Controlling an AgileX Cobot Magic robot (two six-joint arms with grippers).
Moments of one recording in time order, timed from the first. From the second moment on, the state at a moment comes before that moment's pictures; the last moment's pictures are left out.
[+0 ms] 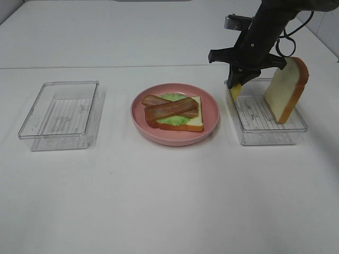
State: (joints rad) left arm 0.16 0.00 -0.52 -0.06 1.08 0.02; right arm 0.22 2.28 -1.88 0.08 0.93 0.10
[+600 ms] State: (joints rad) left arm 0.16 0.00 -0.52 -0.06 1.08 0.02; right arm 0.22 2.28 -1.88 0.08 0.95 0.12
